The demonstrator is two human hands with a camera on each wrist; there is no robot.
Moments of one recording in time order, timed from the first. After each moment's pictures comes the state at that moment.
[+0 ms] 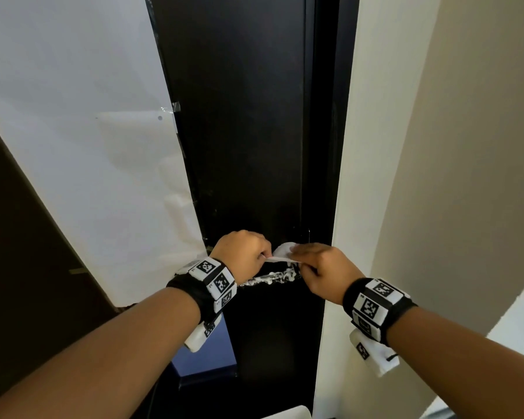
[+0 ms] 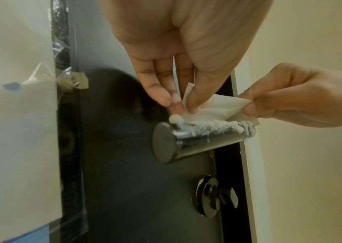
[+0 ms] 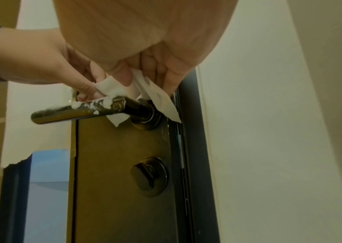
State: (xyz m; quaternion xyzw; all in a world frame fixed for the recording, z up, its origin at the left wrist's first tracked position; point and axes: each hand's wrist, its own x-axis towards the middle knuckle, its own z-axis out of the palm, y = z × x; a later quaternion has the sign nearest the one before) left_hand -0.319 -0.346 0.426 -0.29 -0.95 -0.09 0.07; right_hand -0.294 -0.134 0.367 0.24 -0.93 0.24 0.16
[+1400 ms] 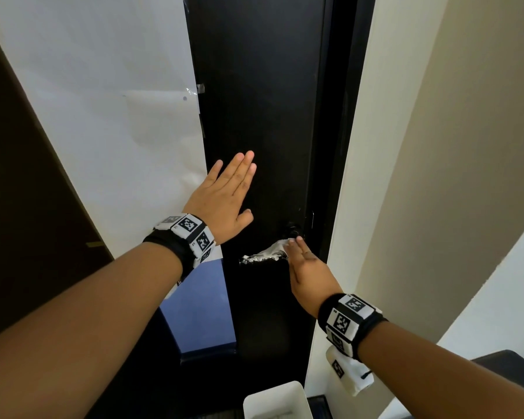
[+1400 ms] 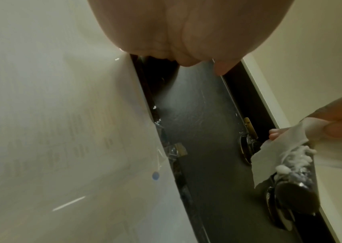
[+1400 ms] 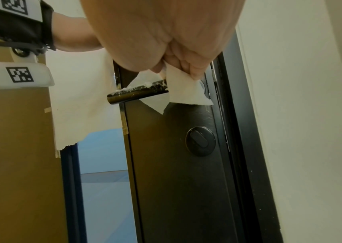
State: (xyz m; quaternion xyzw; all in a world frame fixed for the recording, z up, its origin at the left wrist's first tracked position) left_hand -0.317 -0.397 0.467 -0.28 -0.92 0.14 0.25; right_hand -0.234 -0.199 0.360 0.12 -0.96 0.25 0.11
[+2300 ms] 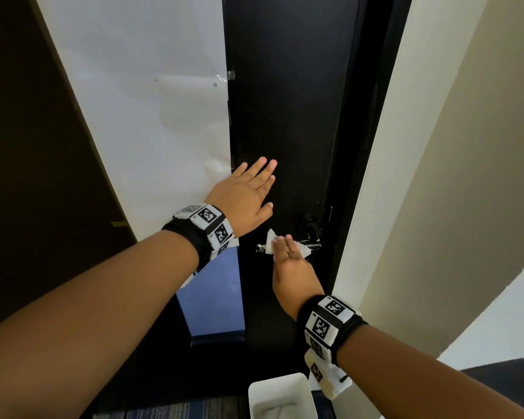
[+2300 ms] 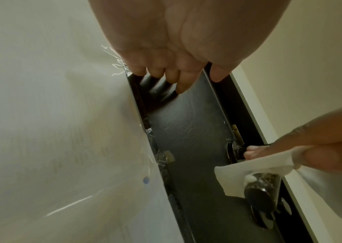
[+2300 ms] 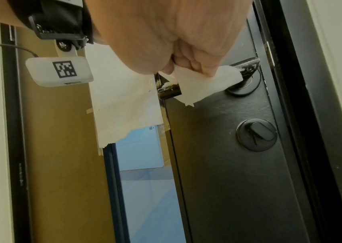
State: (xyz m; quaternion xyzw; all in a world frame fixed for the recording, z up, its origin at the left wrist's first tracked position) left_hand -0.299 -0.397 0.472 -0.30 -0.93 0.12 0.17; right_hand -0.213 -0.261 0.376 0.11 -0.97 0.23 0.05
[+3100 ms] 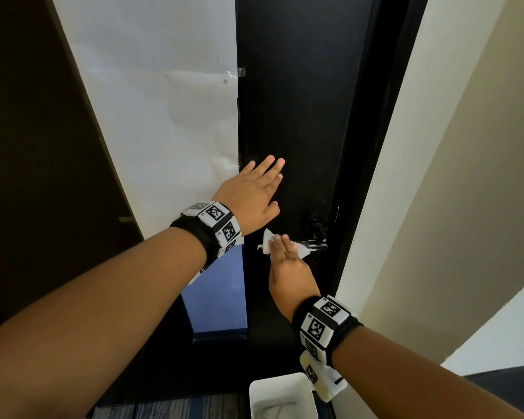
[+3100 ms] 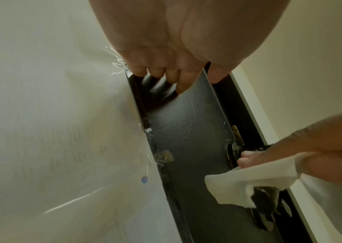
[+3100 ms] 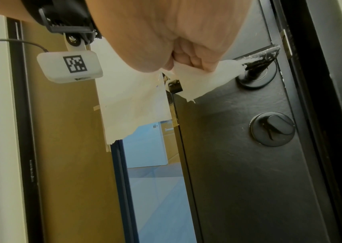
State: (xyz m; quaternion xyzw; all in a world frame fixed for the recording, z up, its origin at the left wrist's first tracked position) left_hand -0.299 -0.398 0.471 -0.29 -0.94 0.11 0.17; right_hand -0.212 -0.276 0.373 0.13 -0.96 0.24 0.07
